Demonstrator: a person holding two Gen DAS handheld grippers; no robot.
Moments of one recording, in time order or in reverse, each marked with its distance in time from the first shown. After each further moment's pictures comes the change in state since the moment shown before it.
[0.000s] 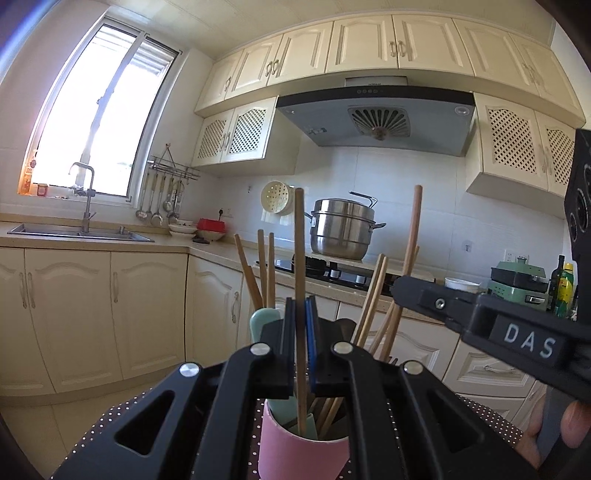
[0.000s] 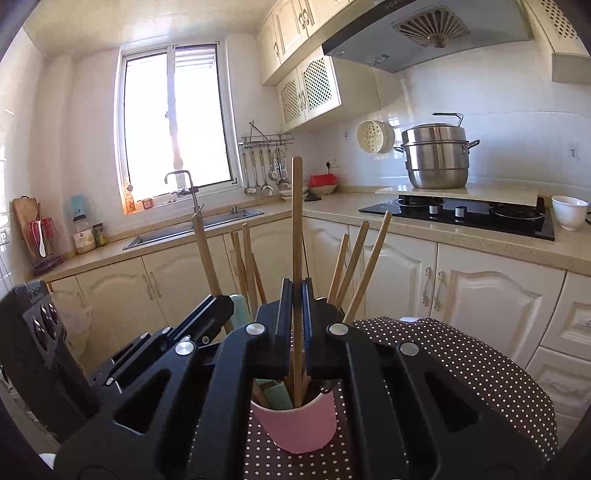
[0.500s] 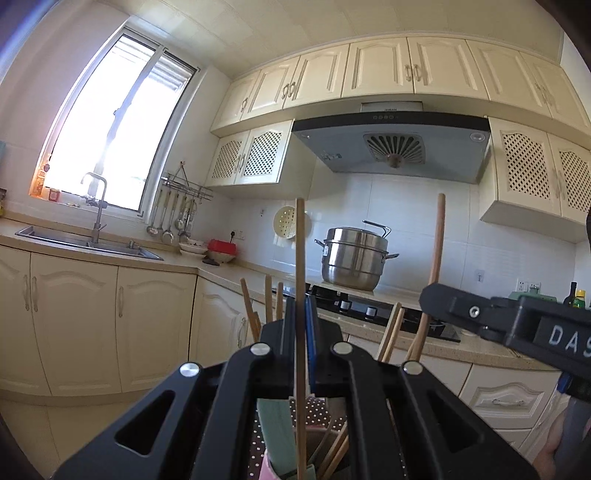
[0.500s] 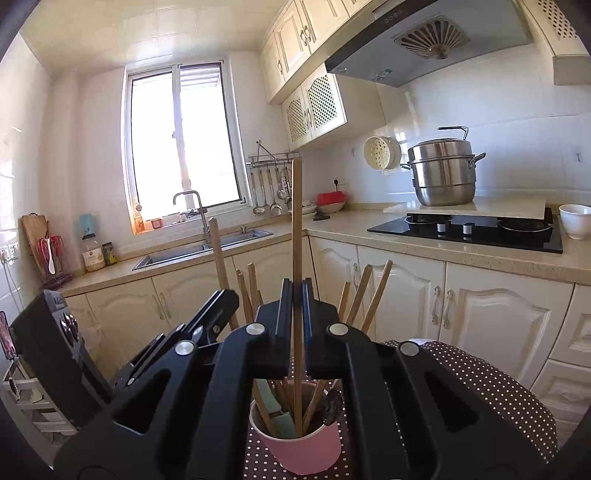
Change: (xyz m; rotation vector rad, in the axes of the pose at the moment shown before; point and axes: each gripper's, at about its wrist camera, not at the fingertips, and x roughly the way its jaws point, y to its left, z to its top) left arm 0.018 -0.004 0.020 -0.041 -0.092 0.049; right arm -0.005 -0.006 0.024 0.018 -0.068 0.046
